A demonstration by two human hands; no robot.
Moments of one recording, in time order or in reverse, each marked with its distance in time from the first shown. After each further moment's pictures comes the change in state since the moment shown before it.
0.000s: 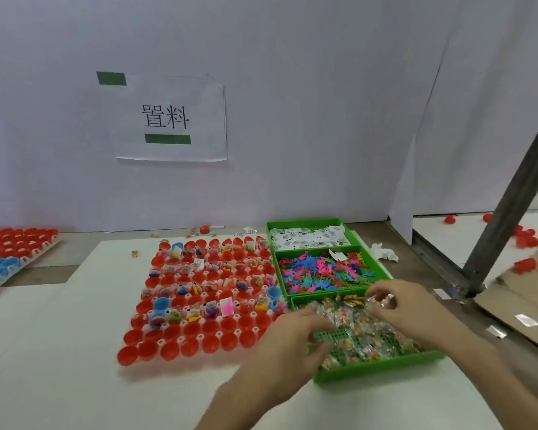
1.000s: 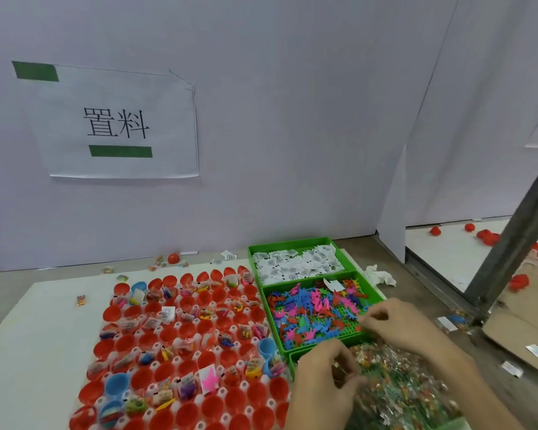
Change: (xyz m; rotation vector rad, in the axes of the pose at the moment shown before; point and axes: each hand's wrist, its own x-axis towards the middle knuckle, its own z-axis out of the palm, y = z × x) left_hand 0.083 -0.038 0.050 -0.399 0.077 -0.149; right_hand 0.092 0.028 0.022 -0.043 -0.073 0.281
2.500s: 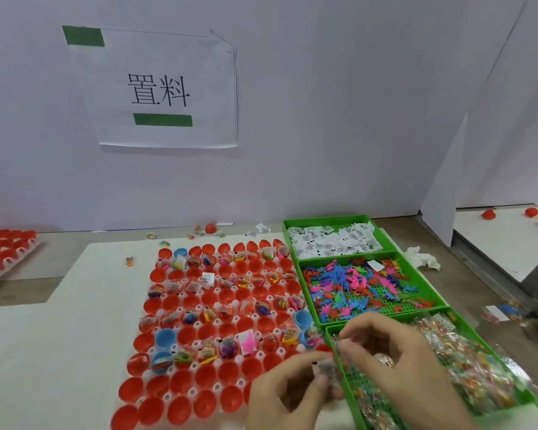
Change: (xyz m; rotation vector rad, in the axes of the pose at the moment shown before) left_hand -0.088 0.007 -0.079 -0.482 0.116 -0.248; right_hand -0.101 -0.087 0.047 0.718 0.100 -0.405
